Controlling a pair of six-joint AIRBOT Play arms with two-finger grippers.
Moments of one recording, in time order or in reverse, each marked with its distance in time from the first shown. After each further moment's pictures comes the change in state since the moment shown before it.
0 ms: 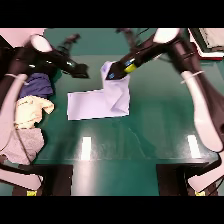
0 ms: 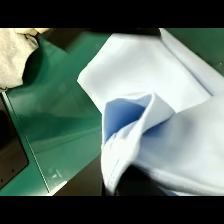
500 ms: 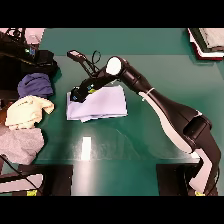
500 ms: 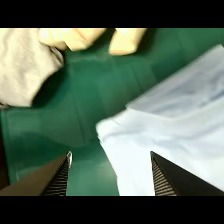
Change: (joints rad) left arm 0.150 0.215 0.002 0.117 -0.095 0.000; right arm 0.234 -0.157 0.009 0.008 -0.280 -0.127
